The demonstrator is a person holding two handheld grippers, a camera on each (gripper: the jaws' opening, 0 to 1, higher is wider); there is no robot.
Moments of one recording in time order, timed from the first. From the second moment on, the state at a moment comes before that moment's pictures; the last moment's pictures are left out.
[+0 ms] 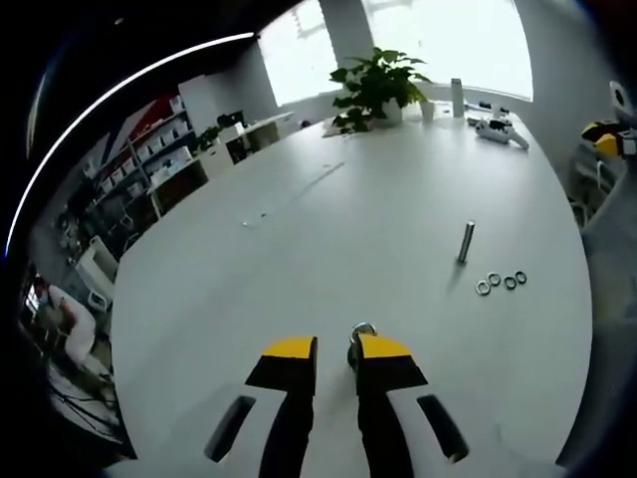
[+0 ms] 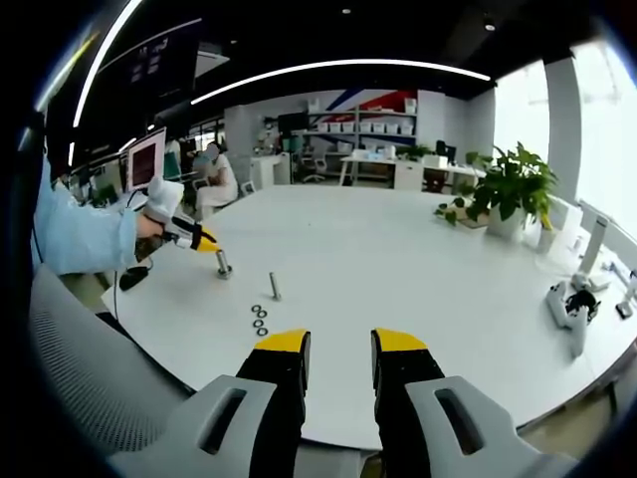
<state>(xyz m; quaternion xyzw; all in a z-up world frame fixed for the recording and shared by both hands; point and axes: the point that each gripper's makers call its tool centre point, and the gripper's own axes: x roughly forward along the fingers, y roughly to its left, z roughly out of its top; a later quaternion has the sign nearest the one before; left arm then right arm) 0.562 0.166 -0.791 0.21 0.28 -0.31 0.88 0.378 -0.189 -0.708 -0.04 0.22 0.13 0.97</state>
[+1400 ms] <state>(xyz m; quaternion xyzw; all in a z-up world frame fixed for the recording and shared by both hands) 0.414 0.181 -0.665 0.00 0.17 -0.25 0.95 0.374 -0.178 -0.714 -0.05 0.24 0.16 0.96</state>
